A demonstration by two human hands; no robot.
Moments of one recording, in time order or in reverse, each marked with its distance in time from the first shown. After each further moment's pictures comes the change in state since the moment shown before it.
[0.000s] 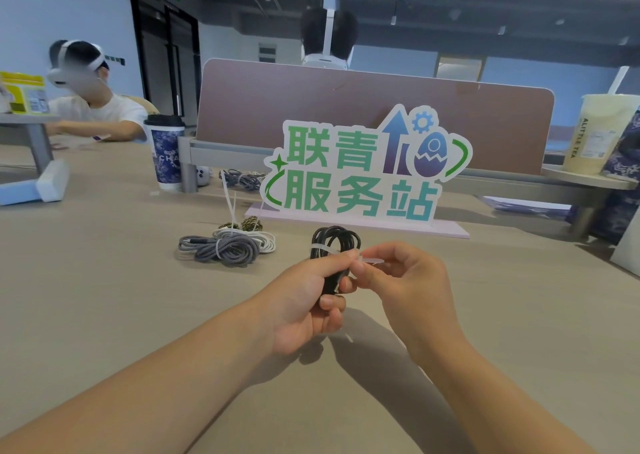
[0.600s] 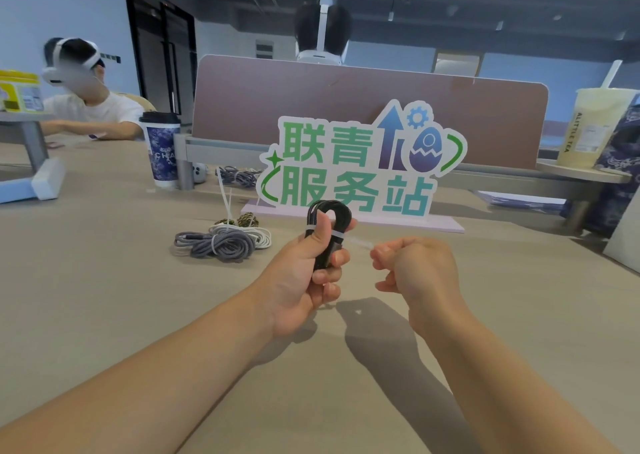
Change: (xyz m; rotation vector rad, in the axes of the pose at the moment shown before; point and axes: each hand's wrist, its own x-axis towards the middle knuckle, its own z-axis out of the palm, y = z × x) left_hand 0.006 0.000 -0.001 -0.073 -0.094 0.267; right_hand 0.019 -0.009 -0.010 0.010 0.172 0.353
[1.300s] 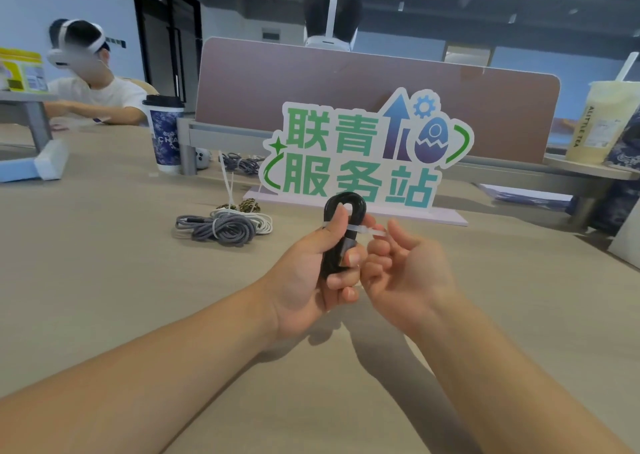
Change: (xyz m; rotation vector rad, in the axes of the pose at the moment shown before) left_hand -0.011 -0.008 0.013 -0.099 -0.137 -0.006; right_hand -0.002 0.007 0.004 0.906 -0.334 0.488
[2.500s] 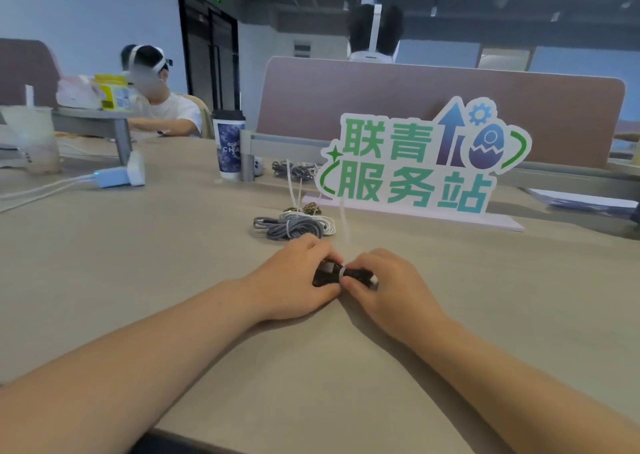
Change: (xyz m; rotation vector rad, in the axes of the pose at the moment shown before) left_hand -0.051 0.030 -0.115 1.672 0.172 0.225; right_hand 0.021 0.084 0.009 -1.864 -0.228 -0.912
